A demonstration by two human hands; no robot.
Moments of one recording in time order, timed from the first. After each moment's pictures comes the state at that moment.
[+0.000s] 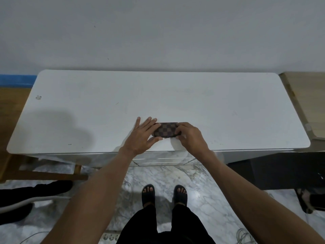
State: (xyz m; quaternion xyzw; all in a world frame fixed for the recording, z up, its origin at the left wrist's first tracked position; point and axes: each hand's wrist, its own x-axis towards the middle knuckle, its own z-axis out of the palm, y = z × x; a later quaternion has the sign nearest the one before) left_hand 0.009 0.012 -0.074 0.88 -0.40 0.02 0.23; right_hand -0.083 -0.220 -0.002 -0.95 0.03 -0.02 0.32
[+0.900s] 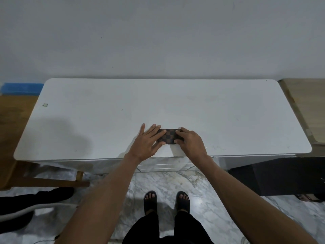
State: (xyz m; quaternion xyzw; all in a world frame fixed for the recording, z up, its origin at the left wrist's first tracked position) left_hand 0.009 0.010 -0.081 0.88 -0.42 0.07 0.22; right_hand -0.076 -0.199 0.001 -0.96 0.07 -0.02 0.25
